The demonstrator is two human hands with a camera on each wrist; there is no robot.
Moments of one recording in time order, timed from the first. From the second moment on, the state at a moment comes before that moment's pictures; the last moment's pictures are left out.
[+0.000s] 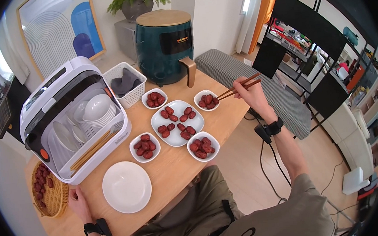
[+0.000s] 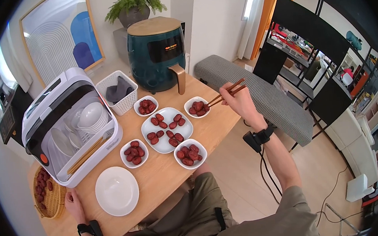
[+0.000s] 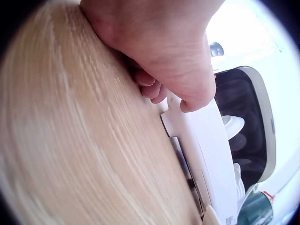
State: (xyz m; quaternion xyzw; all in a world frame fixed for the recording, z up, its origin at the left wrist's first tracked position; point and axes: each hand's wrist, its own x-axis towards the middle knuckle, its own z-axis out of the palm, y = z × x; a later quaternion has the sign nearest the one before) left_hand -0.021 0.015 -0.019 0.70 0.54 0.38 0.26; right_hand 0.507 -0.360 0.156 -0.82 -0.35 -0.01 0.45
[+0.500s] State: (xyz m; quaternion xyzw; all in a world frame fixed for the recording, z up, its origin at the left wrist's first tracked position) left_hand -0.020 0.011 -0.016 0.70 0.55 0.37 0.24; right_hand 0.509 -0.364 0.141 -0.81 -0.35 -0.03 0.48
